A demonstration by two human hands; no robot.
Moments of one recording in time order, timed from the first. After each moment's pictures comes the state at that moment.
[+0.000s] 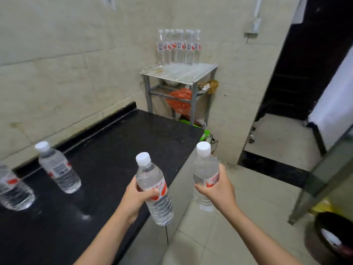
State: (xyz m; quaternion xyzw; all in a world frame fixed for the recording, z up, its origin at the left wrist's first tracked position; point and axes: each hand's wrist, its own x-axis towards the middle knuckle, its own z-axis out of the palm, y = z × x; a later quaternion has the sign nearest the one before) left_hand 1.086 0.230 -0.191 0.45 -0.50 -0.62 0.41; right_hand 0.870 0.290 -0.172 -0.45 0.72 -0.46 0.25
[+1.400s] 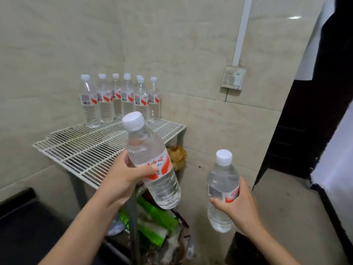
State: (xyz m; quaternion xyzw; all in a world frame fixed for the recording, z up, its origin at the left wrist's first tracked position) left_hand 0.660 -0.239 -0.033 0.25 -0.57 -0.59 0.52; right_hand 0.420 -0.152 -0.092 -0.48 0.72 -0.47 0.17
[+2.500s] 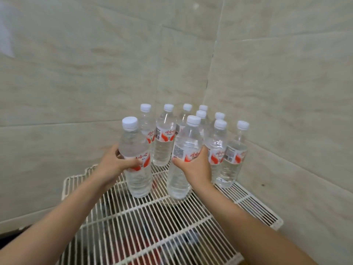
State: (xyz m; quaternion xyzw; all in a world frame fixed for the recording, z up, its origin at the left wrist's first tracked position) left_hand 0.773 -0.558 -0.008 0.51 -0.45 -0.39 0.62; right_hand 0.578 -0.615 -0.004 -0.65 0.54 -0.44 0.29
